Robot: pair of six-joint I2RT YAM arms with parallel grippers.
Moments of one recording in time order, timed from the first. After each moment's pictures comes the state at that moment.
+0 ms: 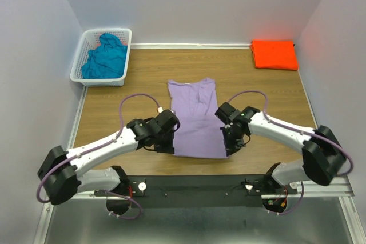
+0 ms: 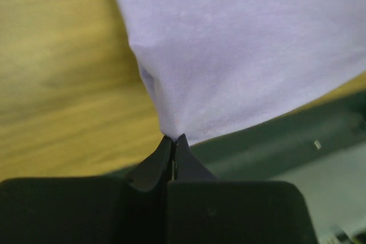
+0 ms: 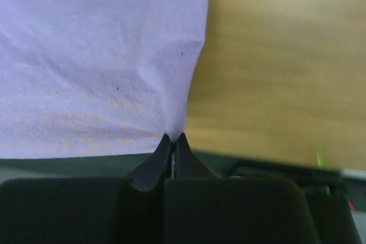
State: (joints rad) left arm -0.89 1.19 0.77 -0.73 0.02 -0.83; right arm 0.74 1.43 0.84 -0.88 -0.05 0.63
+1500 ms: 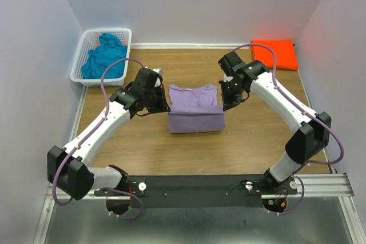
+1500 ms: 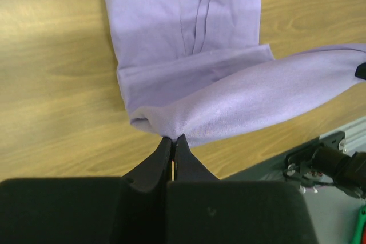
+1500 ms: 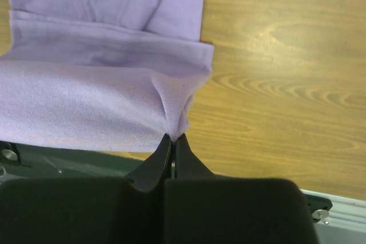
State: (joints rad) left arm -0.52 1.26 1.13 -0.73 0.15 -0.60; right arm 0.55 1.63 1.57 -1.20 0.00 0.42
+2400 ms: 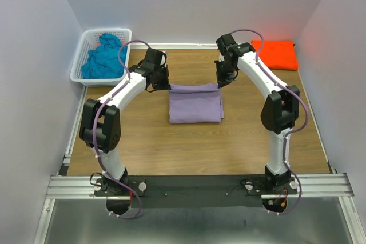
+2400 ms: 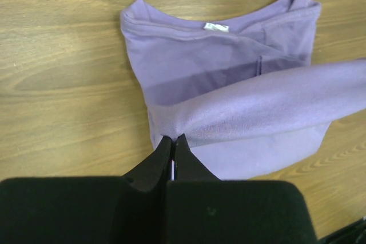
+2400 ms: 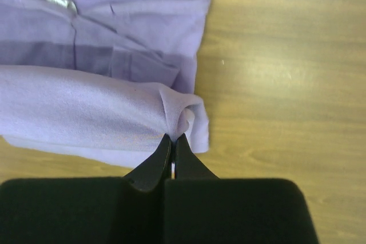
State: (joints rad) left arm -0.36 1.77 1.42 -0.54 0.15 -0.42; right arm 0.40 2.07 1.97 -1.11 -0.01 0.32
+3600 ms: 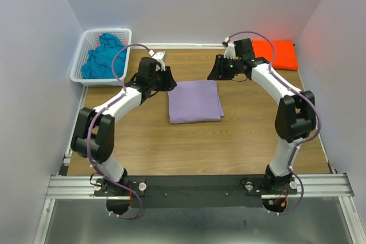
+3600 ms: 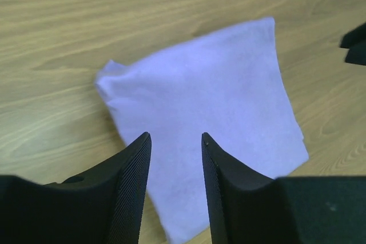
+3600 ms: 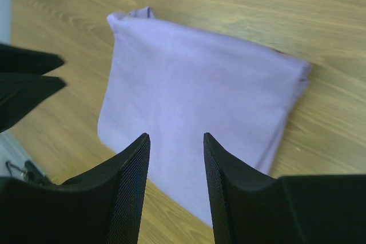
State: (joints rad) left arm -0.35 1.61 1.11 -0.04 0.22 -0.34; right arm 0.29 1.87 1.57 -0.48 -0.45 0.29
